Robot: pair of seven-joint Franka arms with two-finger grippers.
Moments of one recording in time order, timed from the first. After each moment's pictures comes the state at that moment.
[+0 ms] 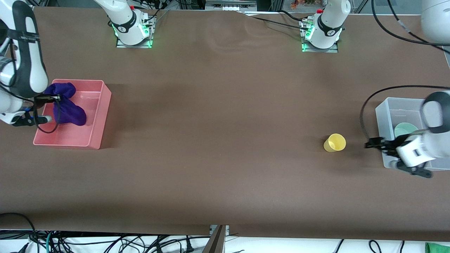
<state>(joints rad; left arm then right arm) 0.22 0.60 -0.15 -1.43 -0.06 1.90 0.31 0.00 0.32 -0.31 -1.92 -0.10 1.83 -0.37</state>
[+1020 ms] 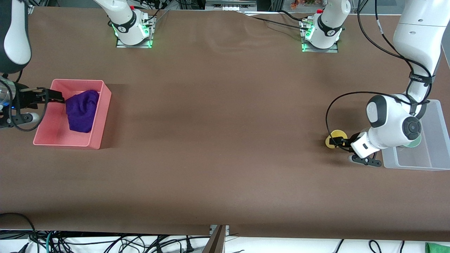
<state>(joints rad) 0.24 0.57 -0.20 -1.81 -0.07 2.30 0.28 0.03 0.22 -0.09 -1.55 -0.04 1.58 -0.32</state>
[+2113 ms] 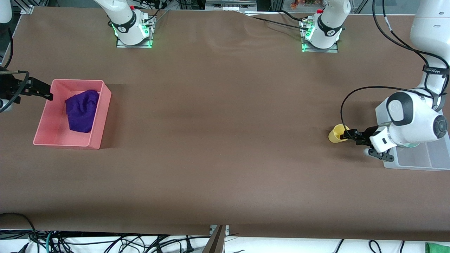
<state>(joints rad) 0.39 0.55 -0.25 -1.82 -0.20 2.15 0.48 0.00 0.17 -0.04 -1.43 -0.04 1.54 -0.16</state>
